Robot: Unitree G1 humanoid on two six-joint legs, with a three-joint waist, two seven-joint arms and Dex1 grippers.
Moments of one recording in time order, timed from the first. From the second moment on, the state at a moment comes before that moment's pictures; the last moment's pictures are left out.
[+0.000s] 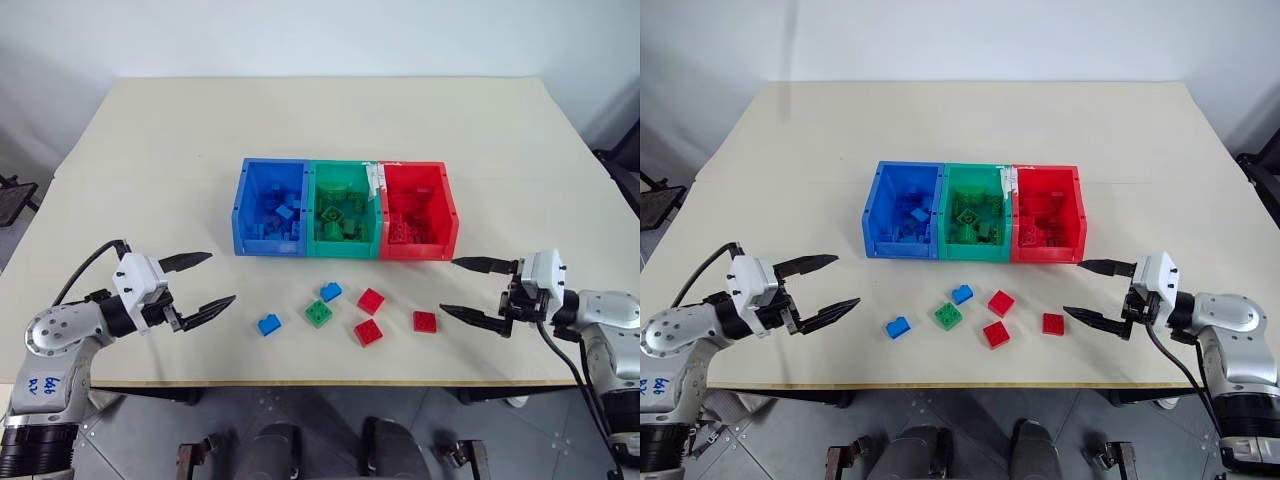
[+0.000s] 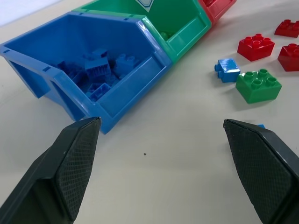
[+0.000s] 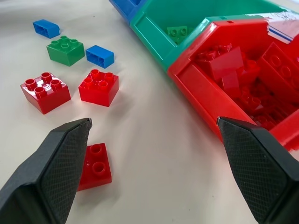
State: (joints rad) left arm -0.07 0.72 0.27 -0.08 -0.42 0.04 -0.96; right arm -0.24 -0.76 -0.15 0.24 0.47 -0.13 1.32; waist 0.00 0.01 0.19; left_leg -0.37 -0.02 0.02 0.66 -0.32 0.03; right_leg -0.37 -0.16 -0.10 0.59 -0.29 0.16
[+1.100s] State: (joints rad) left arm 0.10 0.74 0.17 -0.35 -0.44 0.15 -1.04; right arm -0.32 -0.87 0.10 0.15 0.22 -0.02 1.39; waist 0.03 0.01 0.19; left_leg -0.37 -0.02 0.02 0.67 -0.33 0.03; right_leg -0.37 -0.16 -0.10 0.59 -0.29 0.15
